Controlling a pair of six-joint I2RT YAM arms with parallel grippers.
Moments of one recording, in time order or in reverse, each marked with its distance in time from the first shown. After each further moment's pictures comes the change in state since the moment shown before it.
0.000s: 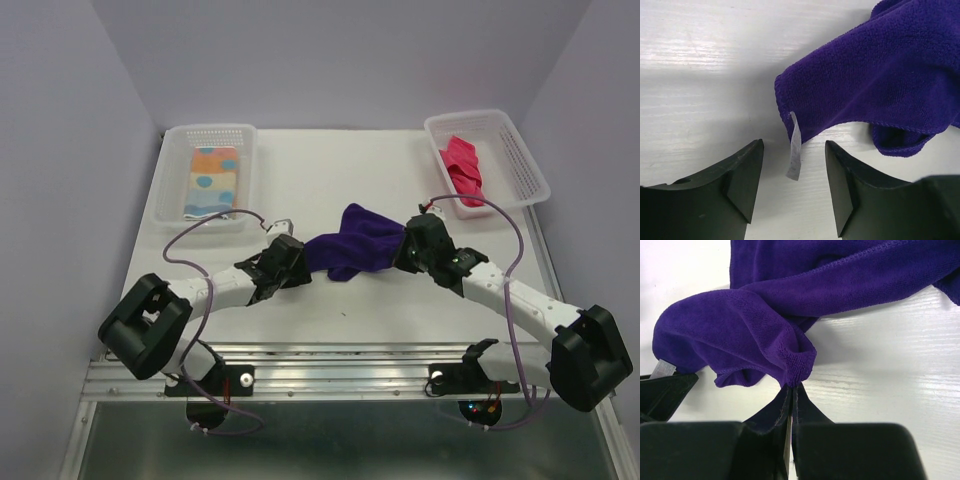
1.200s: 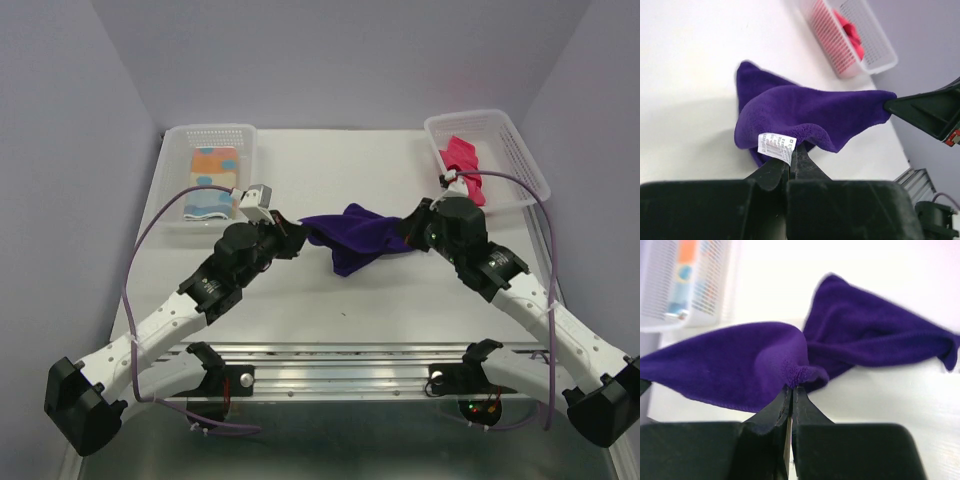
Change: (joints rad) left arm 0.001 -0.496 0.069 0.070 0.127 0.097; right arm -0.011 -0.198 0.135 -0.040 -0.027 -0.129
